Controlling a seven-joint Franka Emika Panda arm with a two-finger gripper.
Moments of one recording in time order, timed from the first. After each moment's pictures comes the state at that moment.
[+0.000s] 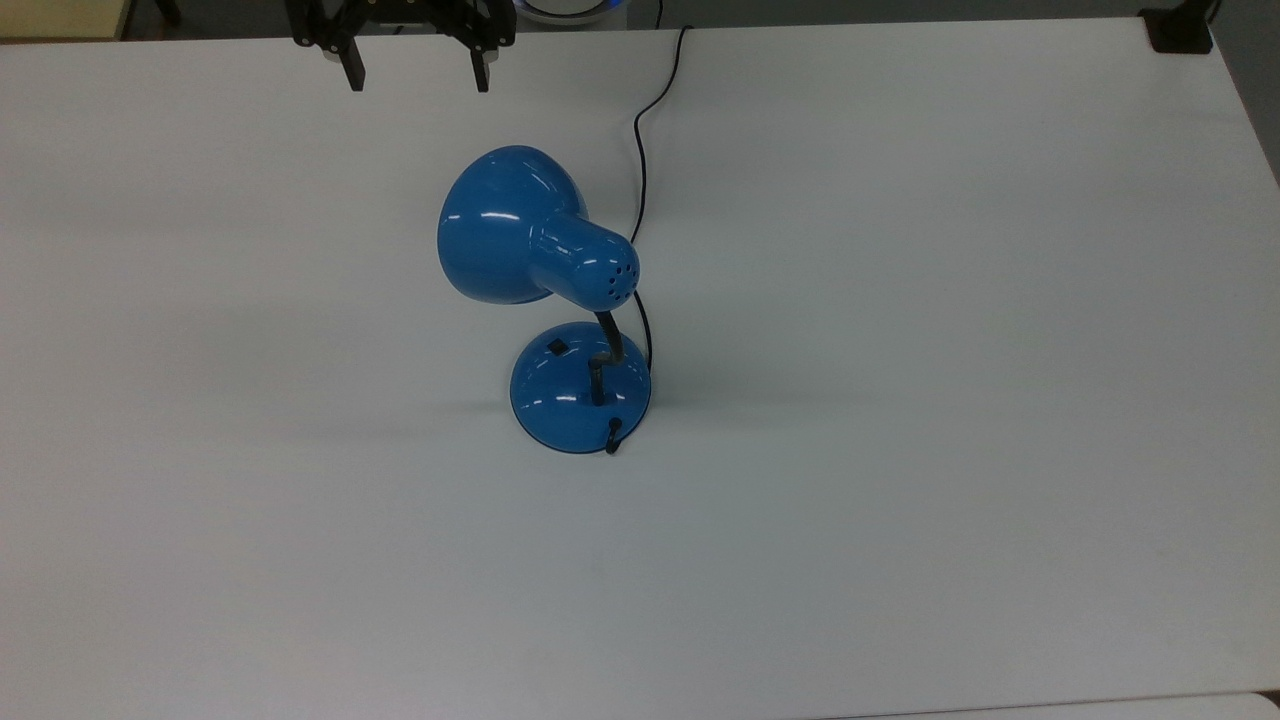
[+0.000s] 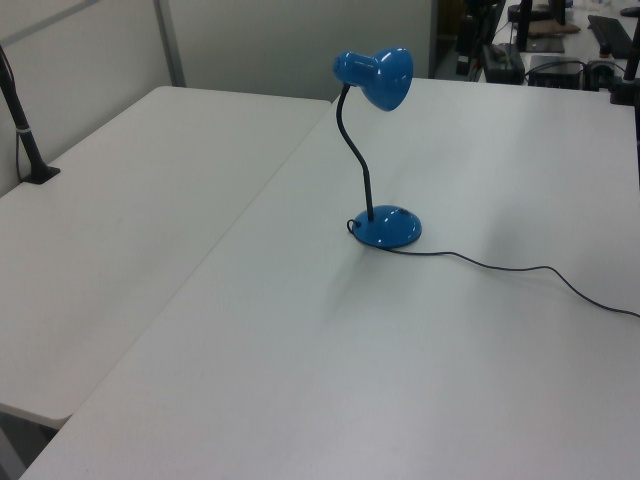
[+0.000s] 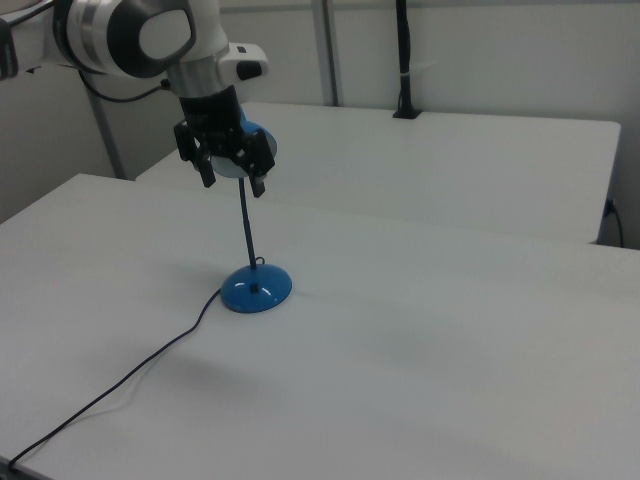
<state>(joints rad) -0.05 0.03 -0.04 -1.61 0.02 1.73 -0.12</state>
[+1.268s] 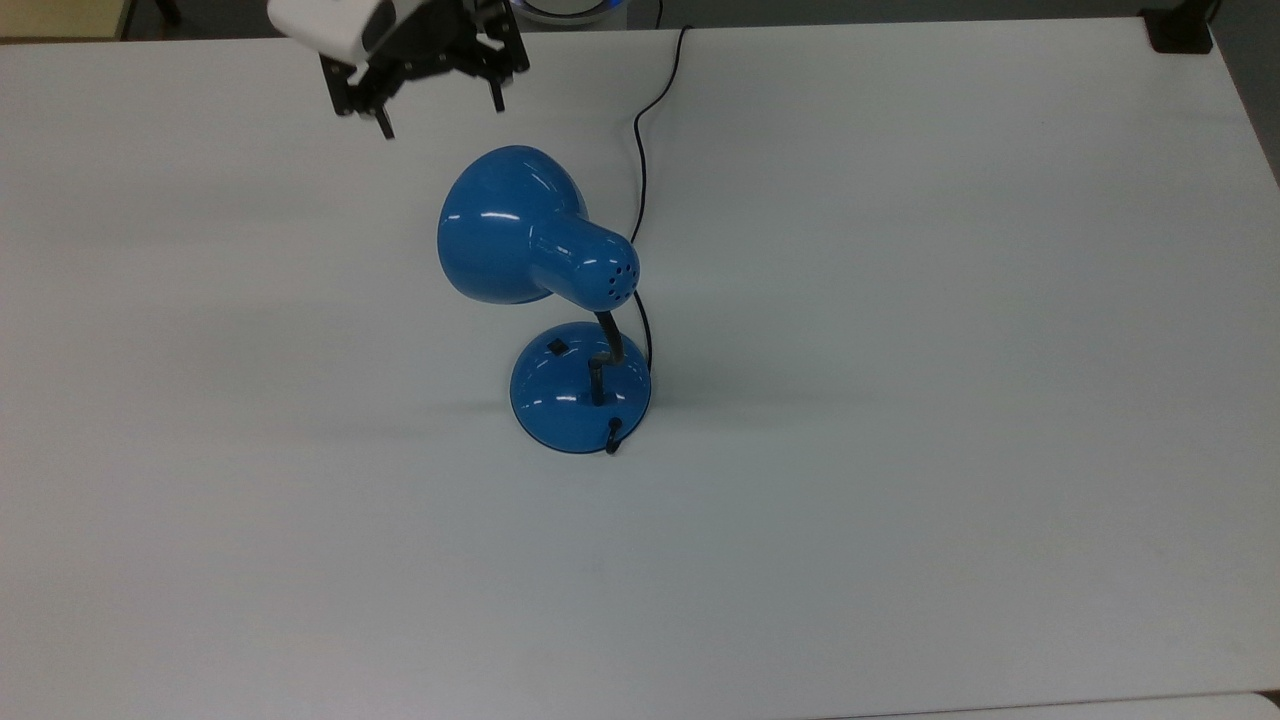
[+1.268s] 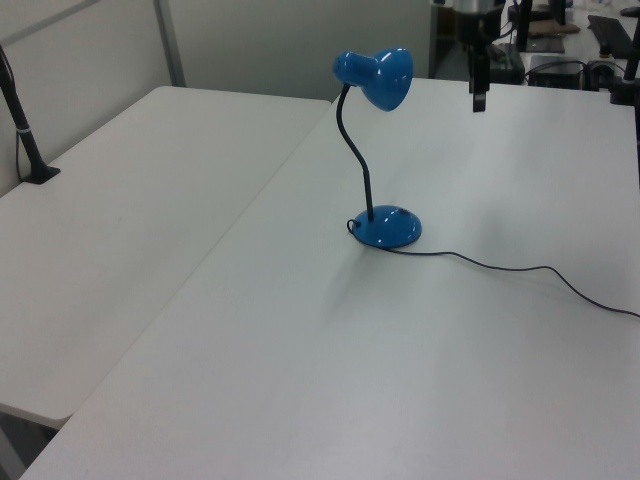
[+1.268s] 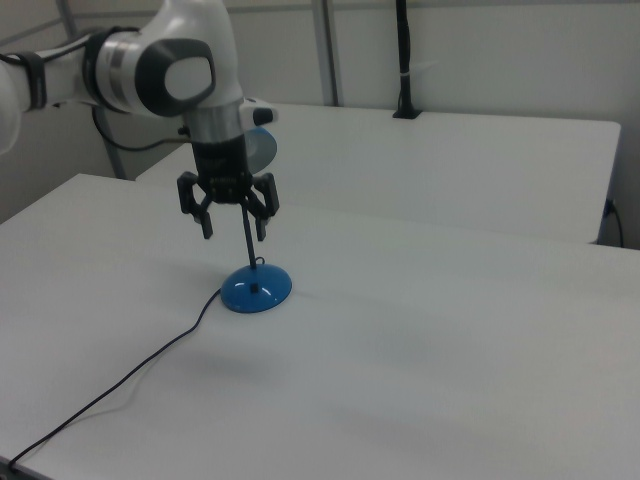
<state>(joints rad) -0.04 0.09 -0.04 -1.68 -0.01 1.71 -0.40</state>
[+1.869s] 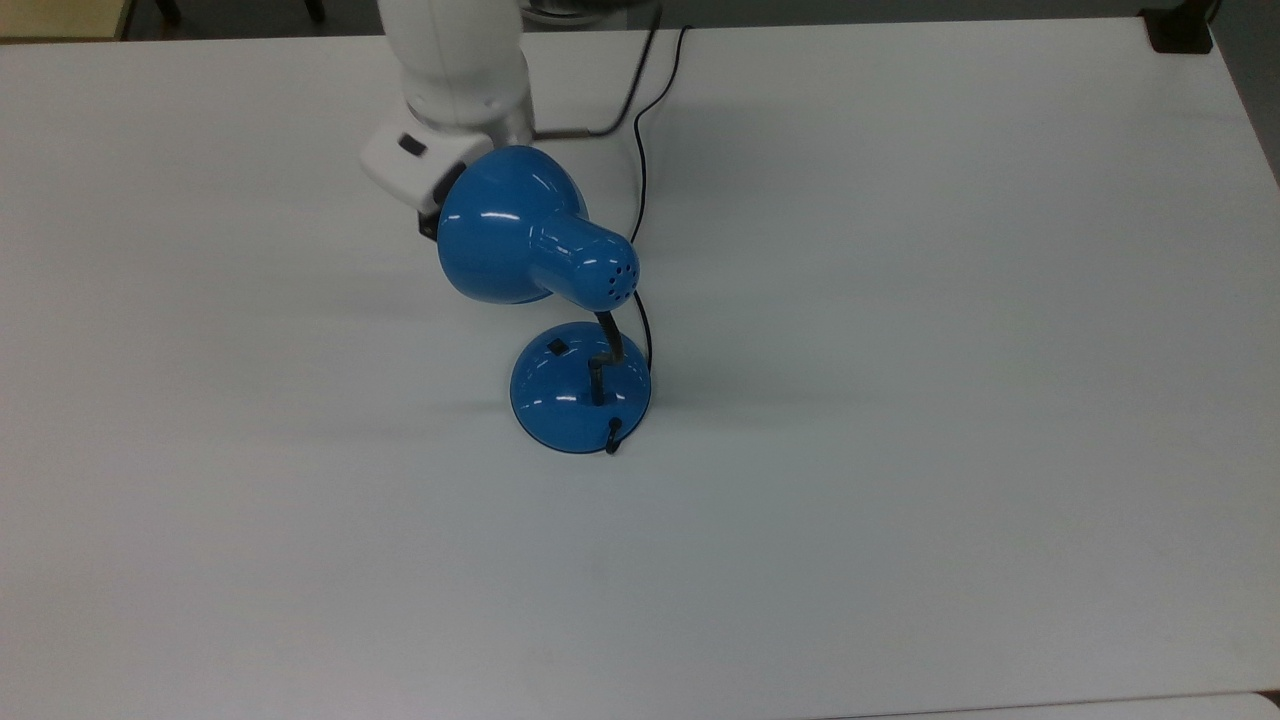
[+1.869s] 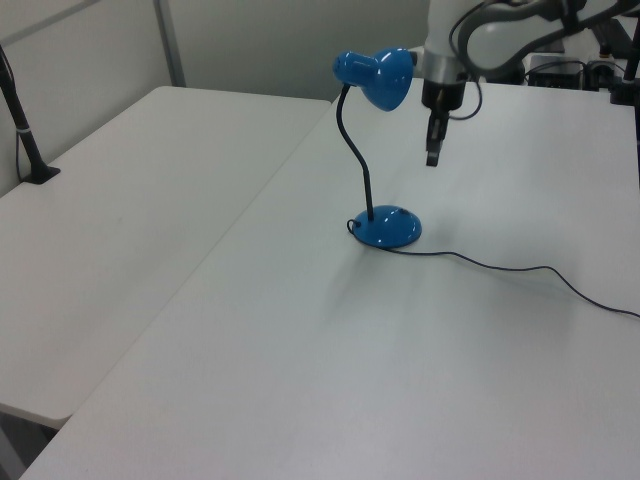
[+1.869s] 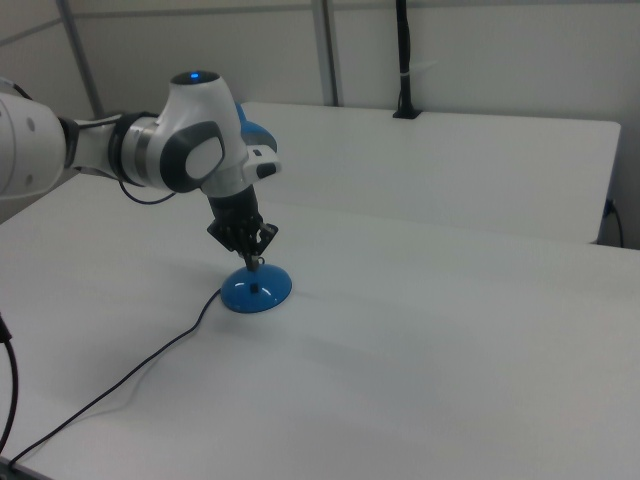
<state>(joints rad) 0.02 0.22 -0.03 -1.84 0.01 2.16 -0.16</state>
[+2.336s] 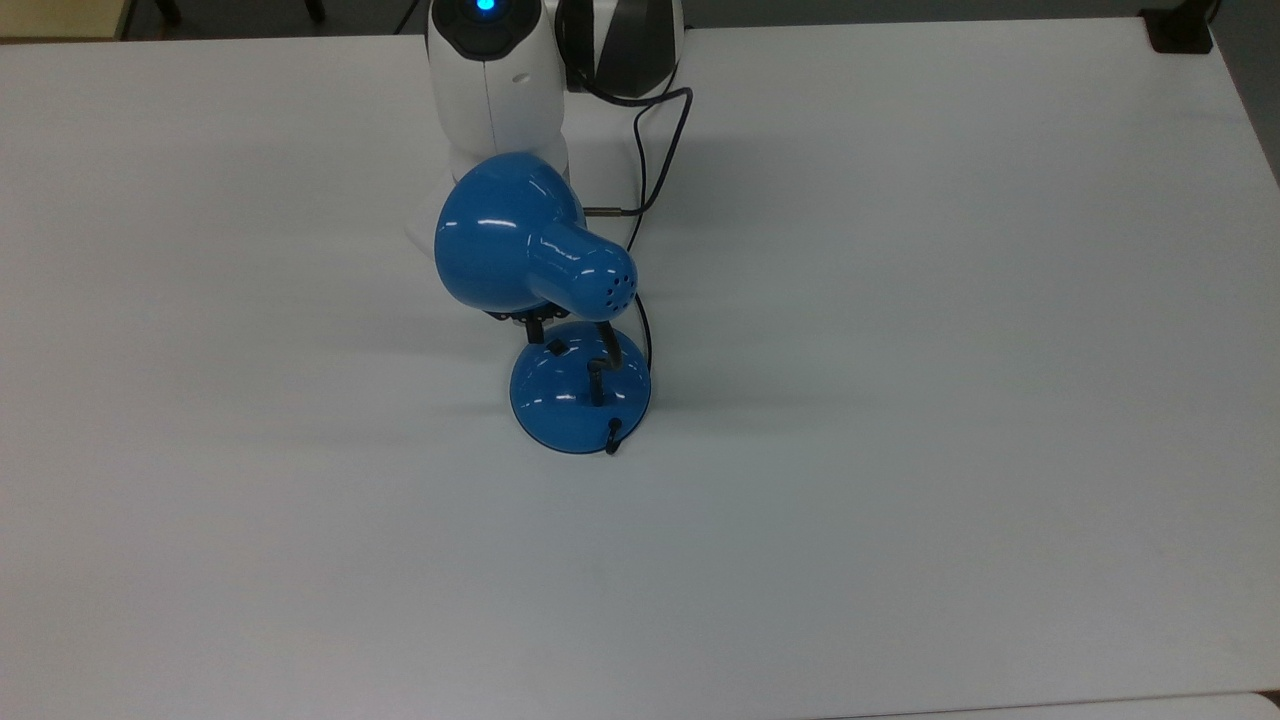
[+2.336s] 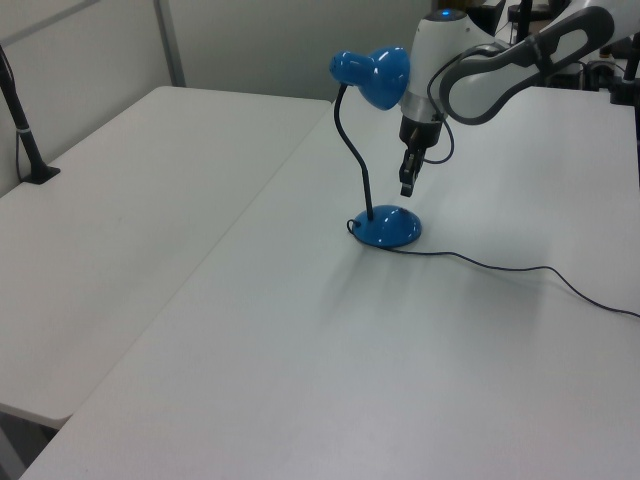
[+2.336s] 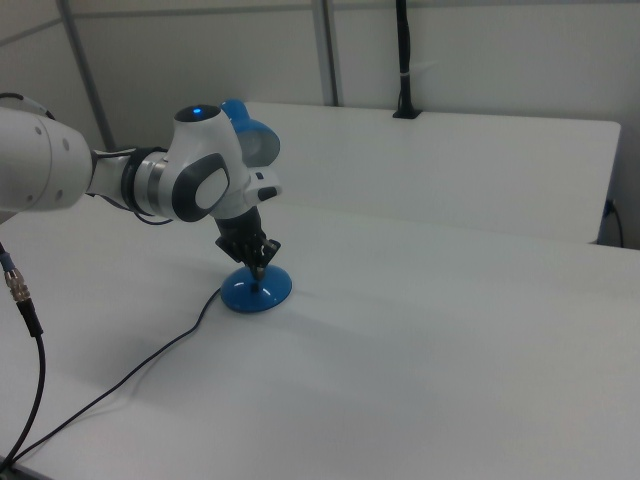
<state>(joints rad) 0.06 0.33 -0.03 -1.84 0.01 2.35 -0.05</state>
